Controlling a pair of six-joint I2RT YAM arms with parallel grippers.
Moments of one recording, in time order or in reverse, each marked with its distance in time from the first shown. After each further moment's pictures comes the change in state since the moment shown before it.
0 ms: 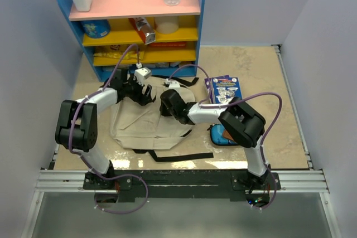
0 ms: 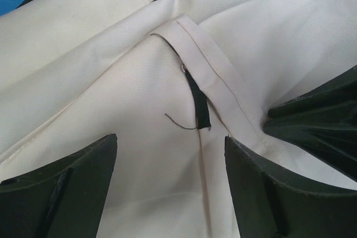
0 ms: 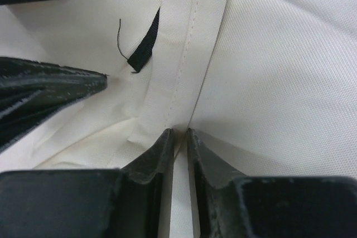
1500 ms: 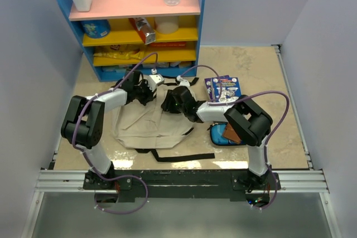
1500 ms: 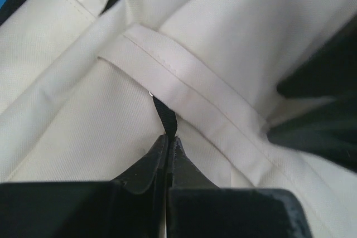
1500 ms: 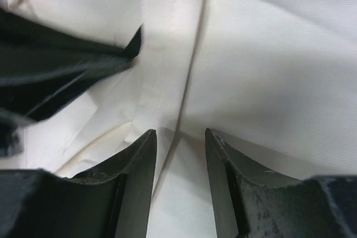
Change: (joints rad) left arm -0.127 0.079 0.030 0.014 -0.103 0.173; right arm -0.083 -0.045 -0.124 0.150 -0.143 0.111
